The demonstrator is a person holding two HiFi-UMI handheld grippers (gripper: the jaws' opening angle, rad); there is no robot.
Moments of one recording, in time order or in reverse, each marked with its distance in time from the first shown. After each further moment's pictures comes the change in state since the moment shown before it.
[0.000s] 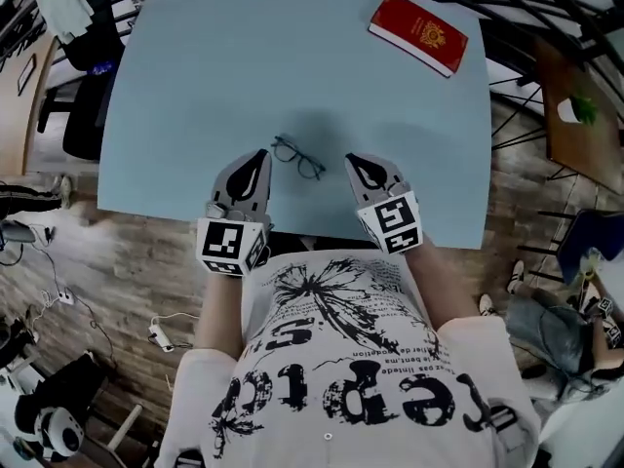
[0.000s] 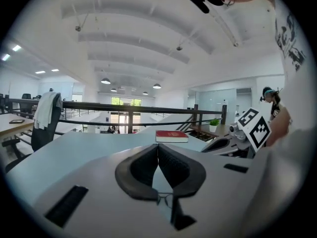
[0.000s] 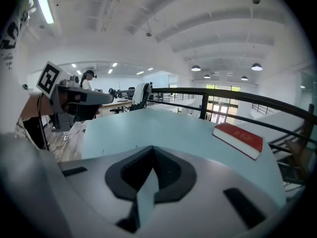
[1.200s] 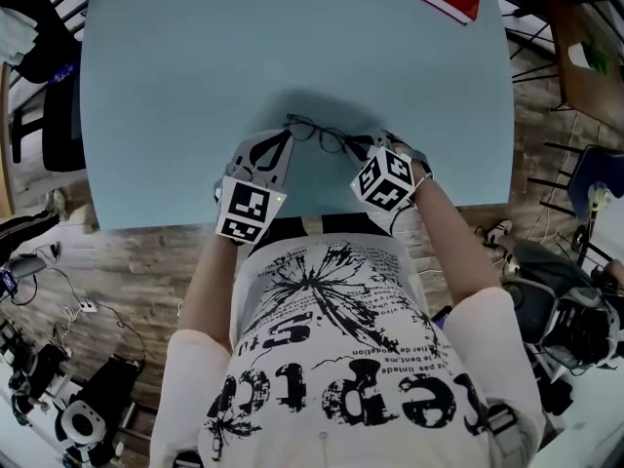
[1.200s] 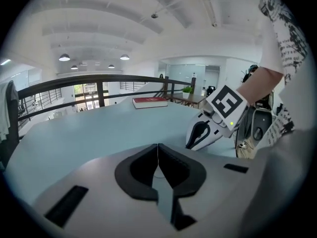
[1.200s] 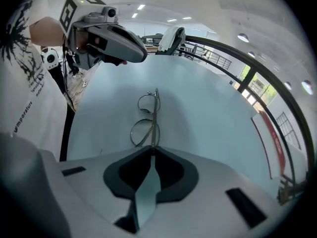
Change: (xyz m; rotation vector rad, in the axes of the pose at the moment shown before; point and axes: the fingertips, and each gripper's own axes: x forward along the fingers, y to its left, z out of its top) left arm 0.060 0.028 -0.116 0.199 0.336 -0.360; right arm 0.097 0.039 -0.114 -0.339 0.575 0.191
